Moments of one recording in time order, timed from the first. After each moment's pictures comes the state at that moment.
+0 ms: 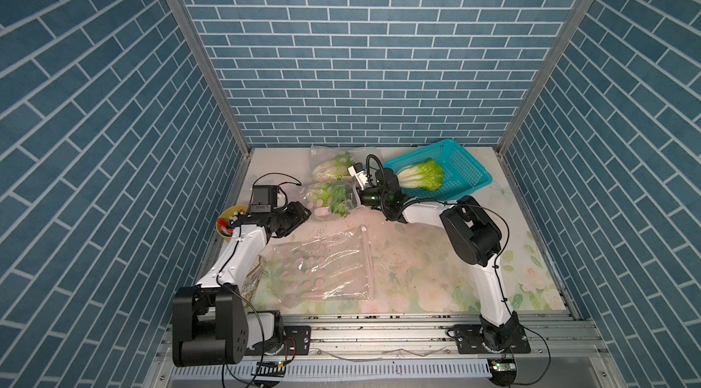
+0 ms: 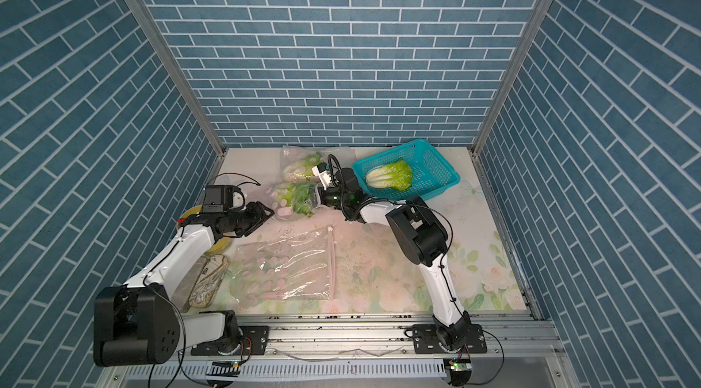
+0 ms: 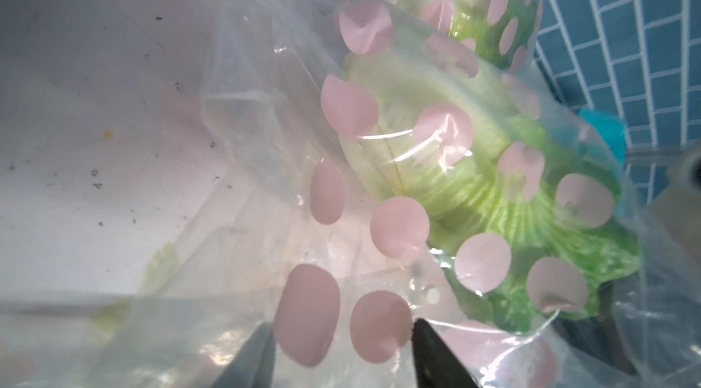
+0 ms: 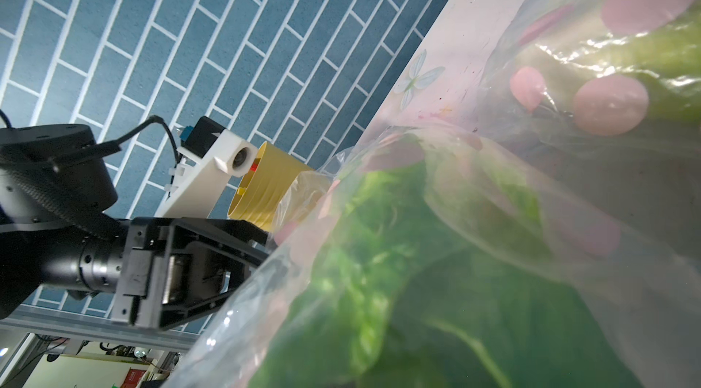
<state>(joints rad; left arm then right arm) 0.03 1.30 0.82 -0.44 0.39 -0.63 0.74 2.19 1.42 0.51 -0.76 0.71</state>
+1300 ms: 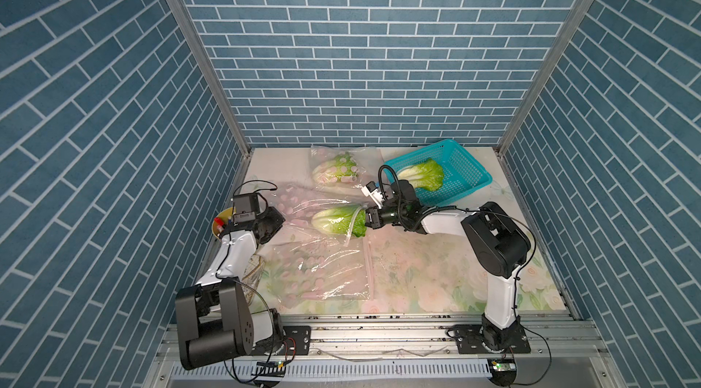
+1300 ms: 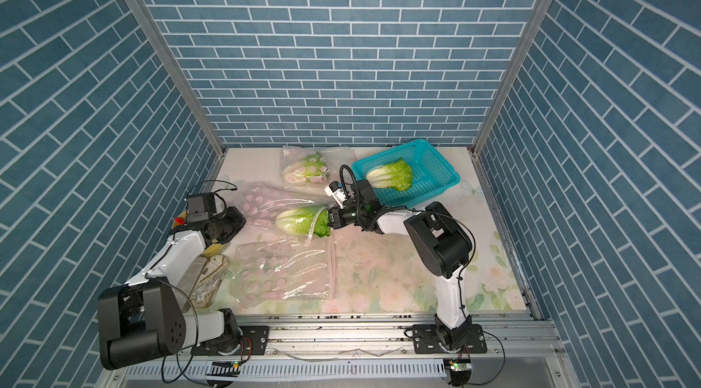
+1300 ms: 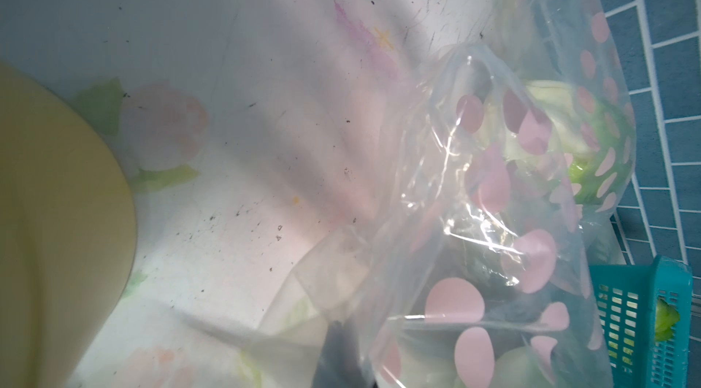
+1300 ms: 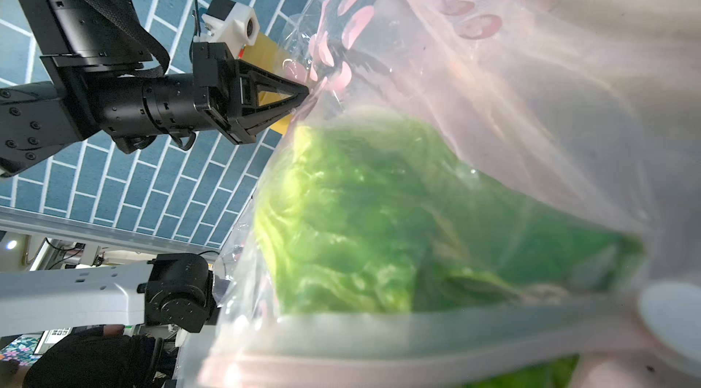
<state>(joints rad) 0.22 1.29 0.73 -0.37 0.25 -0.66 0.68 1.98 1.09 0.36 -0.88 0.49</state>
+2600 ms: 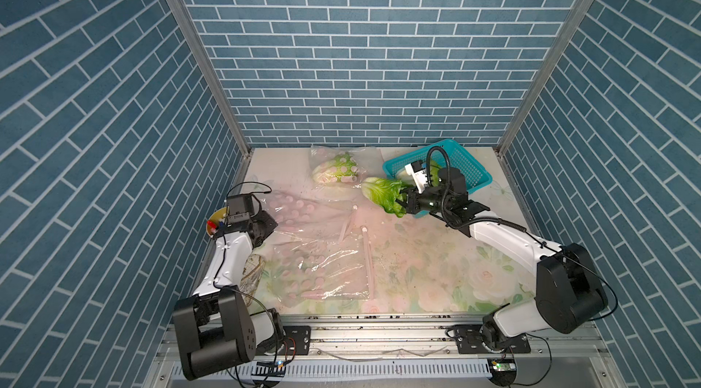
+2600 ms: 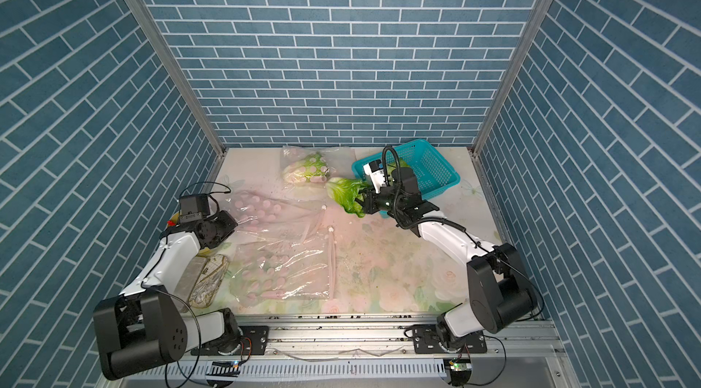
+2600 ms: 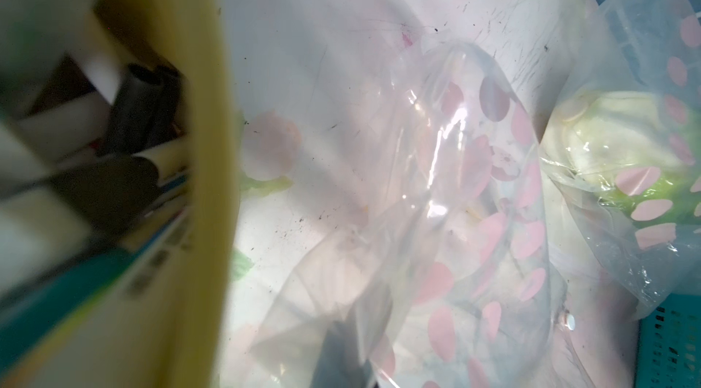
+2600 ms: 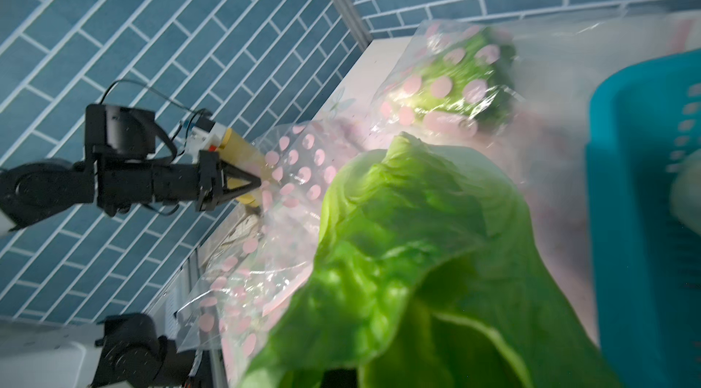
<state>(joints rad) 0.25 1.24 0.76 -0.49 0.14 -0.56 0.48 1.46 0.98 0.08 -0.60 0.35</state>
